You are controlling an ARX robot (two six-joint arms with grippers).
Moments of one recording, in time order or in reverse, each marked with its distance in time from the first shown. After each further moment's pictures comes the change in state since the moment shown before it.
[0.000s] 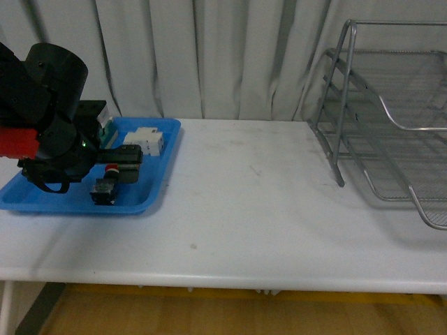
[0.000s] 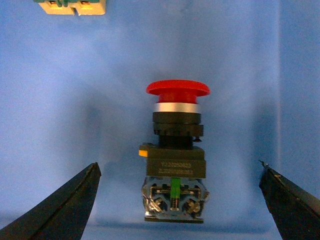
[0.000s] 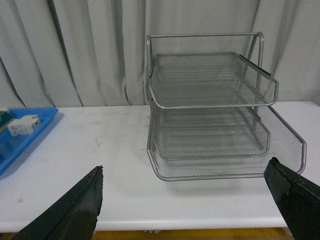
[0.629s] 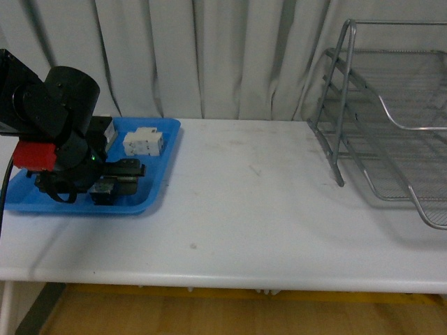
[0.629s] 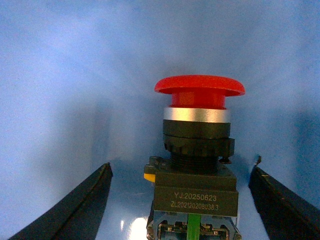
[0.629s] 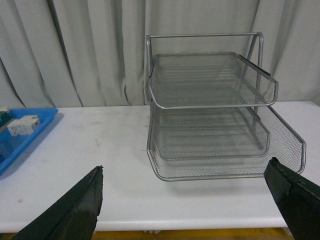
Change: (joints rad) left arm 0.003 0.104 0.085 -0.029 -0.039 0.004; right arm 0.000 0.000 0.000 0.000 0.000 0.000
